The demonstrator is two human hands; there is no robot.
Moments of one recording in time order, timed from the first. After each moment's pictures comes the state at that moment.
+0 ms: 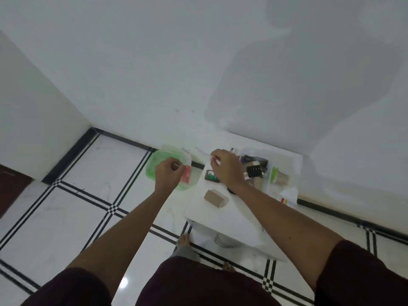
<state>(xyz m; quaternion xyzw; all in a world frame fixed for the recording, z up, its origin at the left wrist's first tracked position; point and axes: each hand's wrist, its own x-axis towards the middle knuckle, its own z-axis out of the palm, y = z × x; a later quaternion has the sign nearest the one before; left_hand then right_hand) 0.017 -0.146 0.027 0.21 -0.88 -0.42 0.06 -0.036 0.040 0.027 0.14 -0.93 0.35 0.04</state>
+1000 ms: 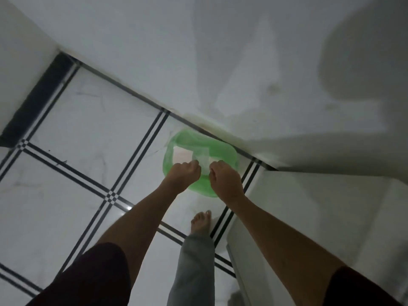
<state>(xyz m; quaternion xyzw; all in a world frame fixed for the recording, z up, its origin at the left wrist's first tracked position) -0.248 -0.433 -0.359 -0.16 -0.97 0.12 -0.12 -0.269 -0.272 -0.341 0.19 -0.94 0.22 -0.20</state>
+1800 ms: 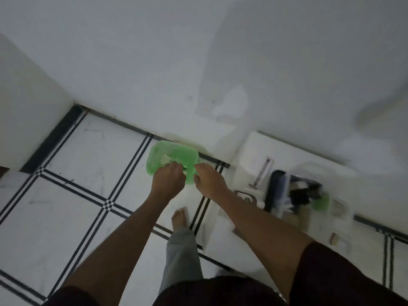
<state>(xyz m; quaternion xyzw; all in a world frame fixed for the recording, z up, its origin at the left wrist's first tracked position) -0.102 -0.268 -0.107 -0.01 -1.00 -0.07 -0.05 -0.133 -0.119 -0.109 0.18 -0.93 0.24 -0.21</state>
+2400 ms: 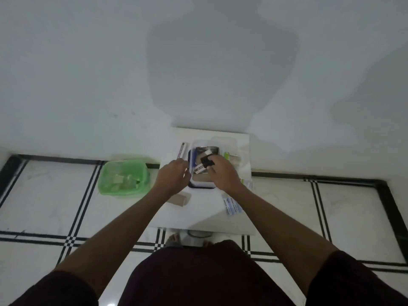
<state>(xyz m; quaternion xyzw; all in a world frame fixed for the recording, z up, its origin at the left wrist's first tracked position) -0.024 -0.034 0.013 -0.18 -0.96 -0.18 -0.06 -0.004 0.149 0.026 -0.02 -0.94 0.34 -0.07</state>
